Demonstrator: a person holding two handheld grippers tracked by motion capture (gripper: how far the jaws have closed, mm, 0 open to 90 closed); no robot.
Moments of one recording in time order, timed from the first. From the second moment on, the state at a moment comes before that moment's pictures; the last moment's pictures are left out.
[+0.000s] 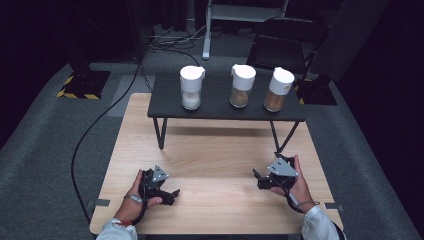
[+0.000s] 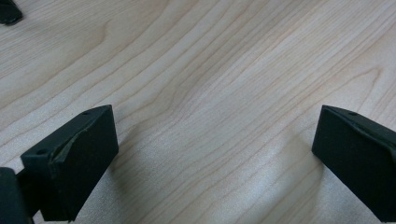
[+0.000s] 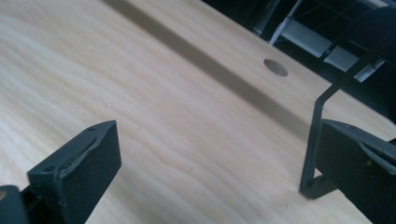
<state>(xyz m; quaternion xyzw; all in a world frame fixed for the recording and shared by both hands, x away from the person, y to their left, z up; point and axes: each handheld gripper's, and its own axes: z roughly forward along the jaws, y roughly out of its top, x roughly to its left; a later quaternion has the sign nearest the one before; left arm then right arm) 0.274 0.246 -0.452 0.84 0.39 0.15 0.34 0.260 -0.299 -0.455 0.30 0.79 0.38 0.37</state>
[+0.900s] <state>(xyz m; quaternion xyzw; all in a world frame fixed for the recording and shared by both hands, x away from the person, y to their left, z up) 0.274 0.246 -0.453 0.84 0.39 0.15 0.34 0.252 -0.323 -0.468 0.33 0.83 0.32 0.33</state>
